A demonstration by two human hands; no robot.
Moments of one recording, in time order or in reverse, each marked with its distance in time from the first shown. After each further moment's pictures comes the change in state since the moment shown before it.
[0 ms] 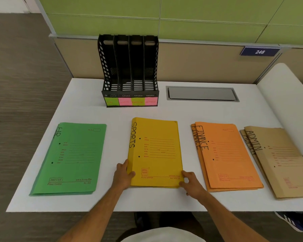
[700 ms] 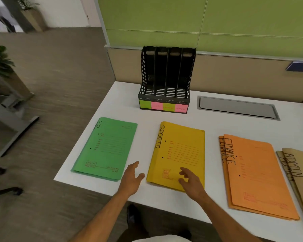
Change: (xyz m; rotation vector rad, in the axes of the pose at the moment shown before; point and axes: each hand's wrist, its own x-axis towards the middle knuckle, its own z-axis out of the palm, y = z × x) left_hand -0.085 -0.021 -0.036 -0.177 0.240 0.056; right_hand -0.021 -0.080 0.042 -0.134 0.043 -0.357
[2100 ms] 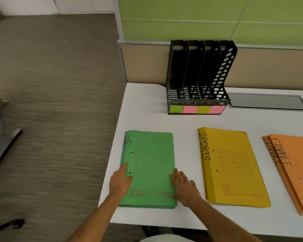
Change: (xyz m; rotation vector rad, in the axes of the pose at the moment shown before) left_hand 0.162 -0.147 -0.241 0.208 -0.022 -0.068; right_hand 0.105 -0.180 0.224 -0.708 -0.335 0.057
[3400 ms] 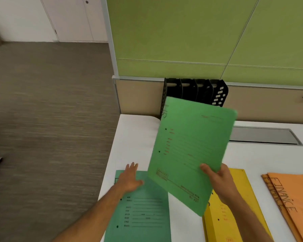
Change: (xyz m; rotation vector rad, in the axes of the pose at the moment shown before) left_hand 0.157 0.123 -0.024 0.273 -0.330 0.216; right_hand -0.041 0.034 -0.257 1.359 0.763 -0.042
